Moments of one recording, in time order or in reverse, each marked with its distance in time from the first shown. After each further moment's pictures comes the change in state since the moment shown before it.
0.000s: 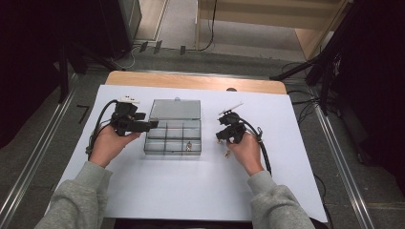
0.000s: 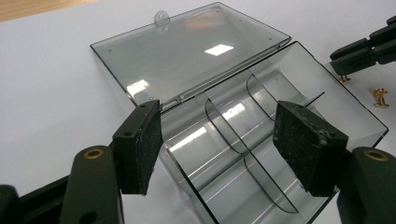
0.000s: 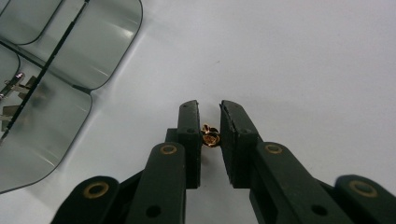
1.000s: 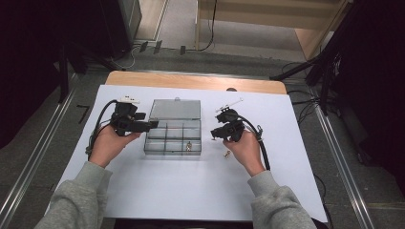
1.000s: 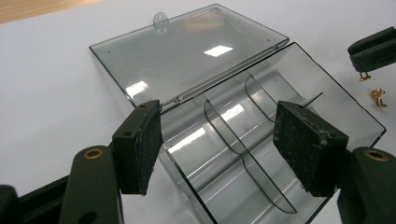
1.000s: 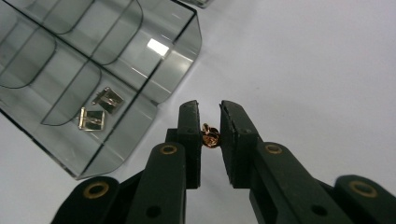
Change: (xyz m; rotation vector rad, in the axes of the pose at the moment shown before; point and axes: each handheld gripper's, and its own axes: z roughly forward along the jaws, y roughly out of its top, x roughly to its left) left arm 0.000 0.000 -0.001 -0.004 -0.003 0.005; right arm 0.017 0.007 -0.027 -0.062 0.080 -0.058
